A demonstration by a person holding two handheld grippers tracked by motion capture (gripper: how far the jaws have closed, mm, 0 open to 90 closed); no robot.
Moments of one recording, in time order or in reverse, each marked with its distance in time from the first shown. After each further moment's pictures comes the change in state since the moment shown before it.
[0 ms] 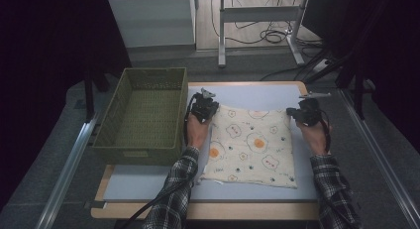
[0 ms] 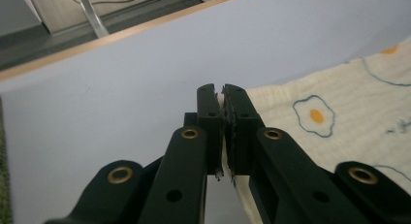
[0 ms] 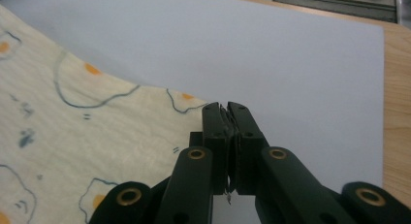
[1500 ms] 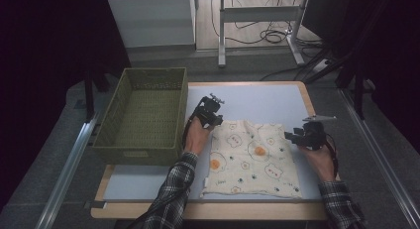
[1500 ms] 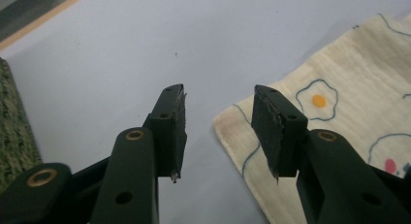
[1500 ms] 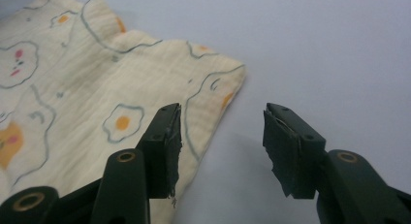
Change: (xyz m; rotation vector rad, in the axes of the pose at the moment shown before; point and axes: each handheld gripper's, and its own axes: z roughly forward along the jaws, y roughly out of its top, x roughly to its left) left arm -0.025 0.007 -0.009 0.256 0.066 0.104; right arm 0.021 -0.059 -0.028 0.039 0.061 0.022
